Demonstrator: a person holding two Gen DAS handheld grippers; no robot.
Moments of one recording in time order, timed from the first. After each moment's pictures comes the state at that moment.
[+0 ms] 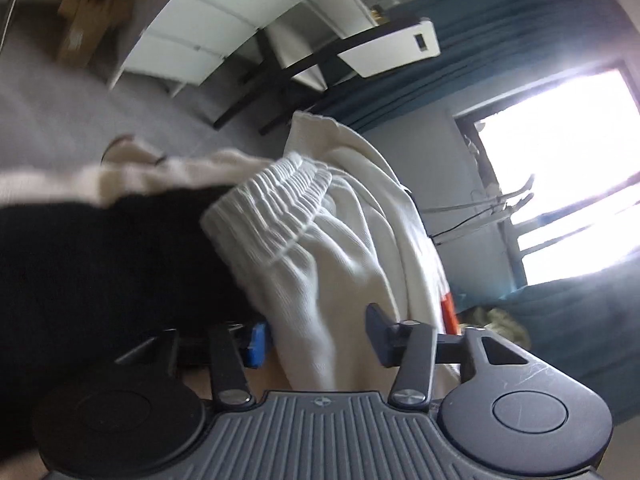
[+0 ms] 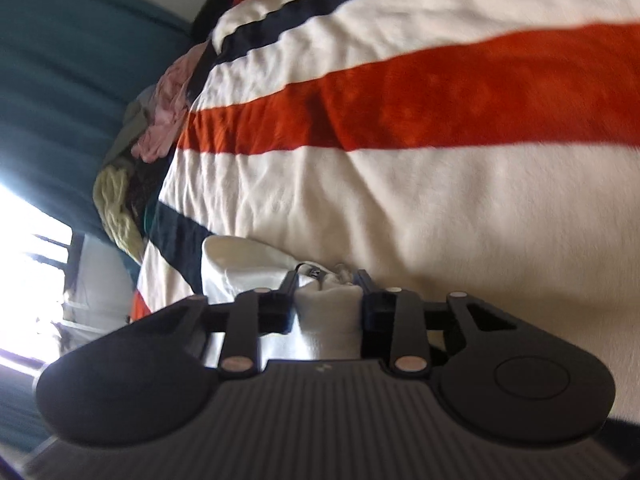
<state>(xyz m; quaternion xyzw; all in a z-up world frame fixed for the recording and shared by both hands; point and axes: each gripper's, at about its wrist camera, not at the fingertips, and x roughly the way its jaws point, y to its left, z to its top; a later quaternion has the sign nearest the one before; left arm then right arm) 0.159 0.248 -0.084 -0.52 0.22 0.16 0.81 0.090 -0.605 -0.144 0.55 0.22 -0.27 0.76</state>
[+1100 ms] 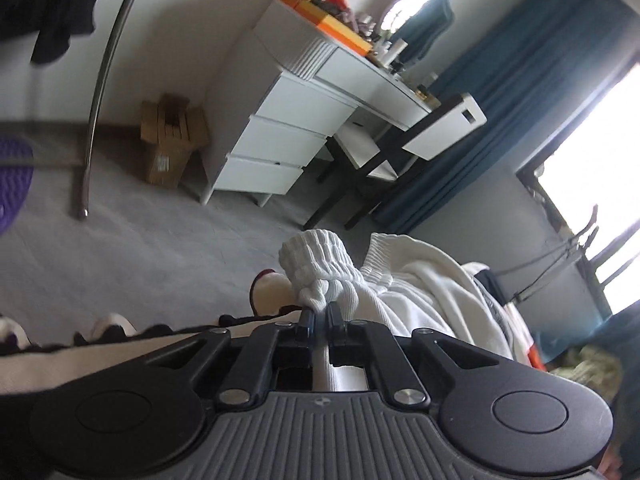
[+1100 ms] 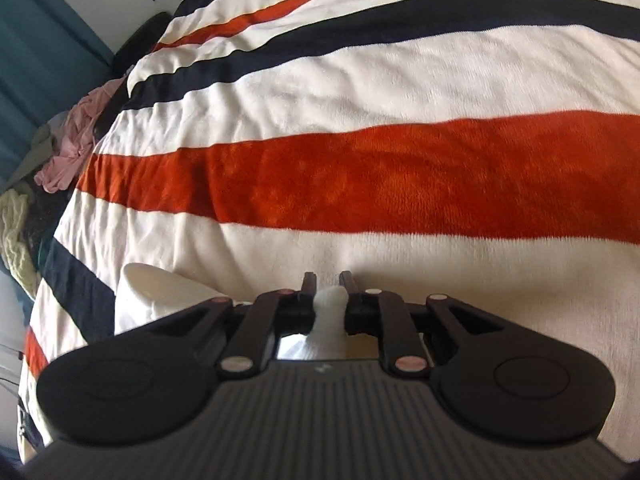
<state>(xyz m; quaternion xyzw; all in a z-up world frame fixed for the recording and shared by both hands) 0.031 0.281 -0.016 -0.40 0.20 0.32 0.84 0.052 -0.618 -0.142 0.46 0.24 -0.44 0.73</state>
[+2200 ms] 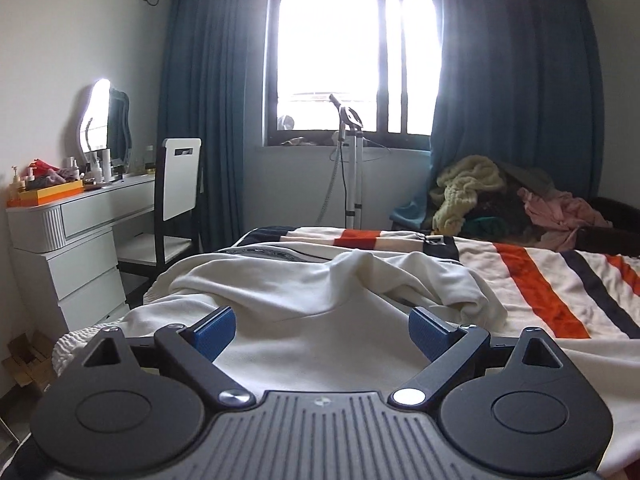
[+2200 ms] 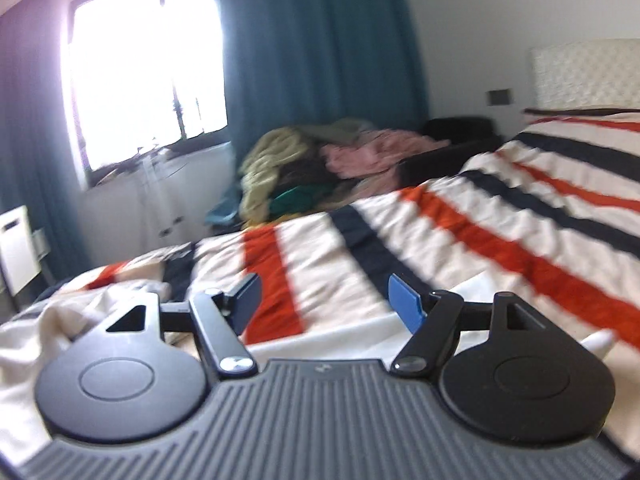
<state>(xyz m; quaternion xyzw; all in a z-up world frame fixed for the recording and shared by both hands) 0.060 -0.009 0.001 0.00 0.16 0.07 0.98 0.061 -0.374 -0.030 0.13 0.13 -0.13 0.97</state>
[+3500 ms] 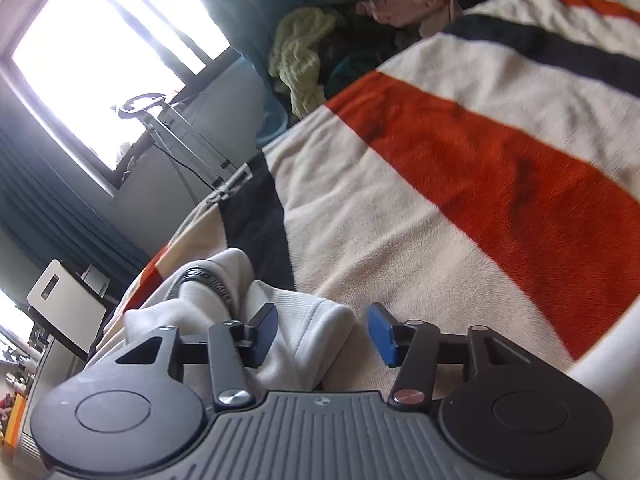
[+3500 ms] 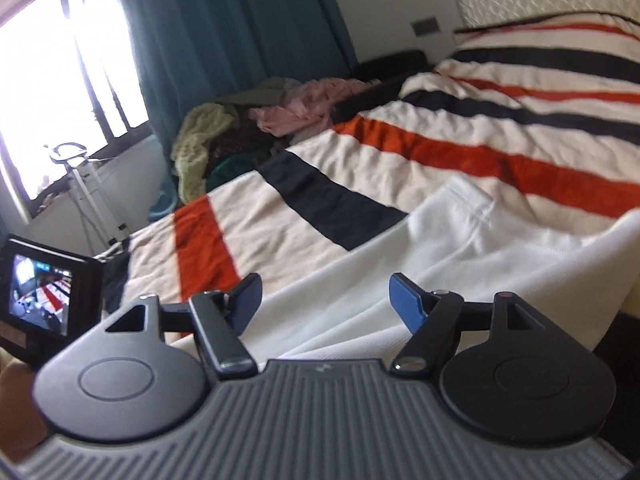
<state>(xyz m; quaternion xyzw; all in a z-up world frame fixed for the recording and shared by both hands) 0.362 -0.280 -0.142 0.37 0.29 -0.04 0.88 0.122 -0.414 -0.106 0.24 0.17 -0.24 0.93</state>
